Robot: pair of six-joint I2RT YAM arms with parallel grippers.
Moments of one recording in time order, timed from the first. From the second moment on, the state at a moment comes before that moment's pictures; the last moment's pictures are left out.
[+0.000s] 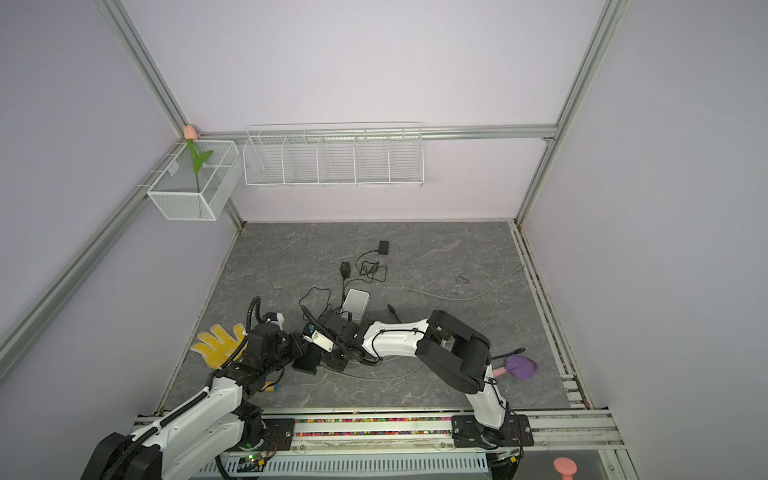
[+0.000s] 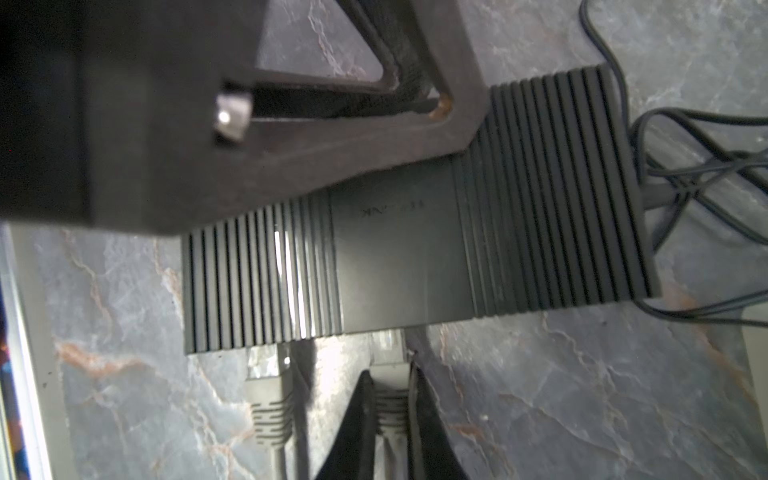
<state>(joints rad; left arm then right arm) -0.37 0.89 0.16 -0.01 0.11 -0.79 1.15 2.00 1.24 -0.22 -0.12 -0.01</state>
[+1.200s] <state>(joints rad) -0.74 0.84 0.43 -0.33 -0.04 -0.81 1.06 1.43 0.85 -0.13 0.18 0.11</state>
